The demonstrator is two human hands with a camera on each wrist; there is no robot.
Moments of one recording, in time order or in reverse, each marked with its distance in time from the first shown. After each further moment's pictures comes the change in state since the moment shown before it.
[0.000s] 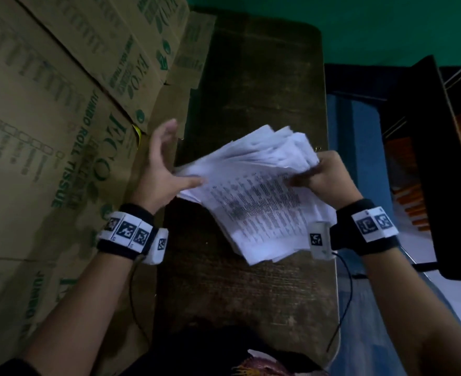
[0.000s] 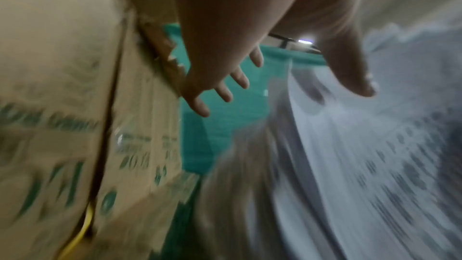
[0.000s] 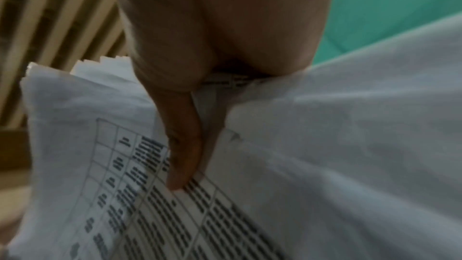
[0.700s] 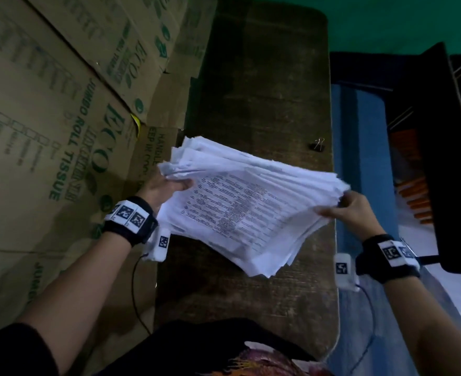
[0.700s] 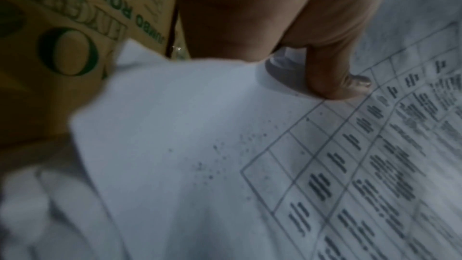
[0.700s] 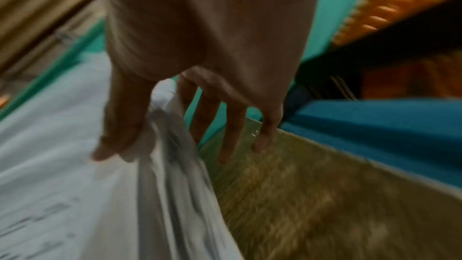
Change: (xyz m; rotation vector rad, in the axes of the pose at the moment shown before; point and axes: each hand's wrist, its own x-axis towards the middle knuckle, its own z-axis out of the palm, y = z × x) left_hand -0.002 -0.062 0.010 -0.135 -0.083 -0.508; right_hand -0.058 0.105 -0.019 0.209 0.046 0.409
